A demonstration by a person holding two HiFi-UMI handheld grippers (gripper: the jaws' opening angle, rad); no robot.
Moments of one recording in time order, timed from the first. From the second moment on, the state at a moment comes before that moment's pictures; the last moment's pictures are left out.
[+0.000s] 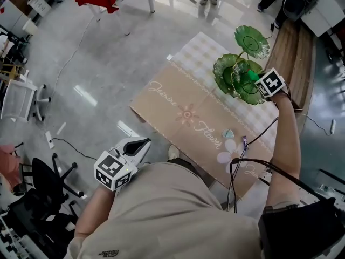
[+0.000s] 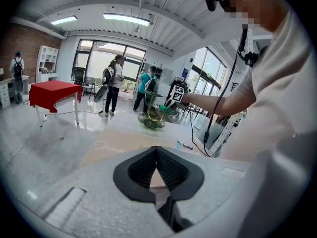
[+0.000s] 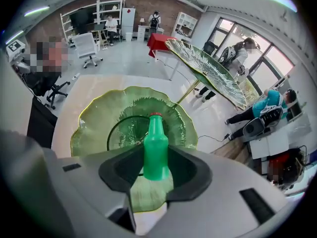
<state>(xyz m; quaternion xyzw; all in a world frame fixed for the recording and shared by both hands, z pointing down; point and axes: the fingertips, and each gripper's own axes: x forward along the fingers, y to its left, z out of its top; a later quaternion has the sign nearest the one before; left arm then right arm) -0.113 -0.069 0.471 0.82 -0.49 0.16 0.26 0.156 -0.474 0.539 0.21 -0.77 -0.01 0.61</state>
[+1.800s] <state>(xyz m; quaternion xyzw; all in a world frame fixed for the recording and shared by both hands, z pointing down) -0.133 0.134 0.460 0.92 -0.30 0.13 0.21 0.039 0.063 0.512 0.38 -0.85 0.08 0.37</state>
